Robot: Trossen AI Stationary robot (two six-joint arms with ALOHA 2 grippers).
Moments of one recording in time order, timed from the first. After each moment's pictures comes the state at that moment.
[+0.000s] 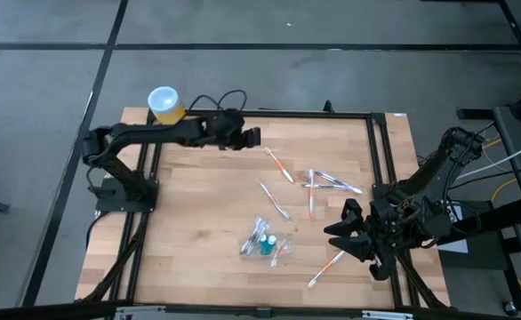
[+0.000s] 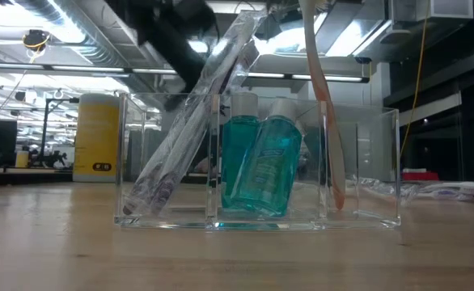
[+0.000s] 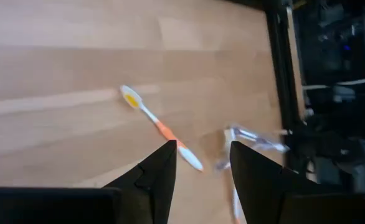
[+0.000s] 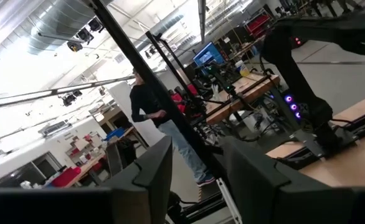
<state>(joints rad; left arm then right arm) 0.38 1.56 1.10 -0.24 0.01 -1.14 0.92 1.21 1.00 0.49 0.82 0.45</state>
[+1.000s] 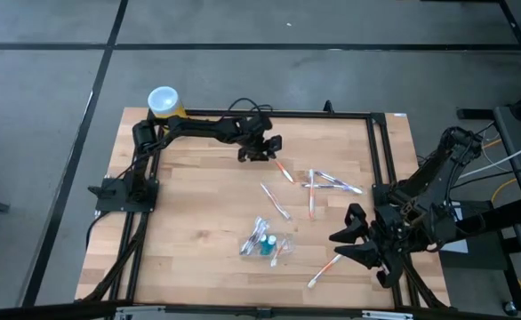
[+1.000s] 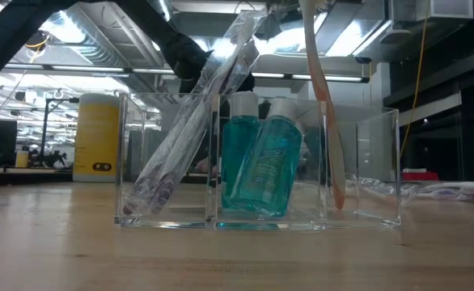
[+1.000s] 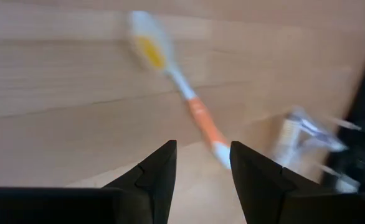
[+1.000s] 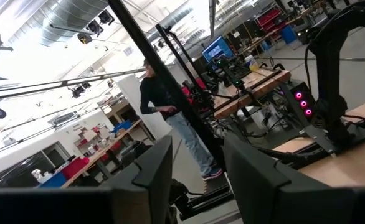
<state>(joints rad) 0.42 2.02 1.36 -0.31 0.28 -1.29 0.97 1.21 1.00 0.49 0.82 0.43</state>
